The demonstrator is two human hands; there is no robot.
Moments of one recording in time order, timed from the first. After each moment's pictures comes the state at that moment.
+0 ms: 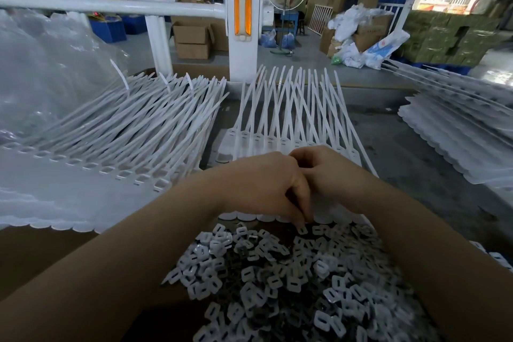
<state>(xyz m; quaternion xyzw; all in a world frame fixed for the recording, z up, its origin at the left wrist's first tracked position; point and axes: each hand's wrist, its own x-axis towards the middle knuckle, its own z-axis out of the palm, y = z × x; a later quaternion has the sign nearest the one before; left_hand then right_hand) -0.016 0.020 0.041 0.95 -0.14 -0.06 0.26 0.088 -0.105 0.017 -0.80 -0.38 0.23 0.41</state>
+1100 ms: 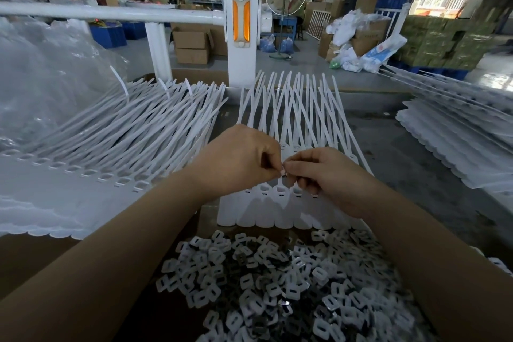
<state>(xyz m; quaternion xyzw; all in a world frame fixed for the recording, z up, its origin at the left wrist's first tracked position) -0.015 0.050 0.039 0.95 -0.09 0.21 0.21 0.088 -0.109 0.018 -0.76 -0.31 0.27 0.51</state>
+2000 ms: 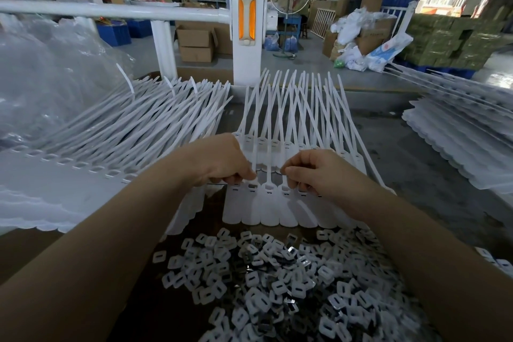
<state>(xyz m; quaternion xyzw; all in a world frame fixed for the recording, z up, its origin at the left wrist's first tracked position) -0.015 0.073 0.041 0.88 0.27 -0.04 0.39 0.084 -0.103 0.014 -0.80 -0.34 0.22 0.45</state>
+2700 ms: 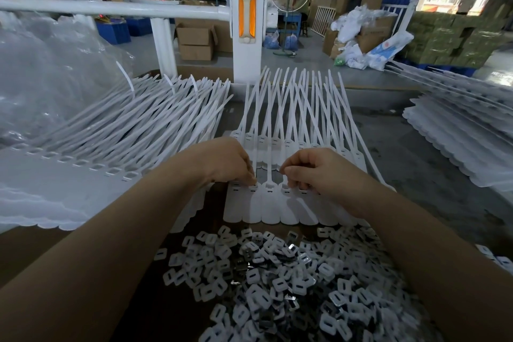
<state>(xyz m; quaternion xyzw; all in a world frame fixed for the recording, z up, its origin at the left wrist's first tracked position) -0.015 0.070 0.039 0.92 0.23 -0.06 0.30 0.084 -0.099 0.015 -0.80 -0.34 0.23 0.43</state>
